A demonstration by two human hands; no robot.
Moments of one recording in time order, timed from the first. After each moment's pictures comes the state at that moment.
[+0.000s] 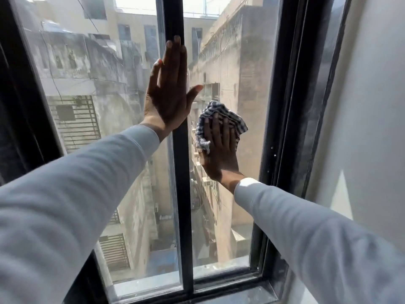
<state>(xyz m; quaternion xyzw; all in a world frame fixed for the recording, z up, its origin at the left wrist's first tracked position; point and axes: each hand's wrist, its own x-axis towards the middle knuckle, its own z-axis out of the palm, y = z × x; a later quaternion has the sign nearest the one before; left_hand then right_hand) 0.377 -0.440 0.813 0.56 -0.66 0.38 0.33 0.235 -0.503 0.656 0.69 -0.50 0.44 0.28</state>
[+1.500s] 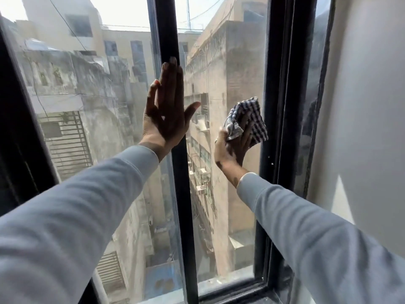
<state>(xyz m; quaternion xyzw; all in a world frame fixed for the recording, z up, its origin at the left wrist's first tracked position) 0.390 -0.479 0.802 0.48 -0.64 0.45 0.39 0.226 -0.511 0.715 0.51 -0.60 0.59 -0.17</state>
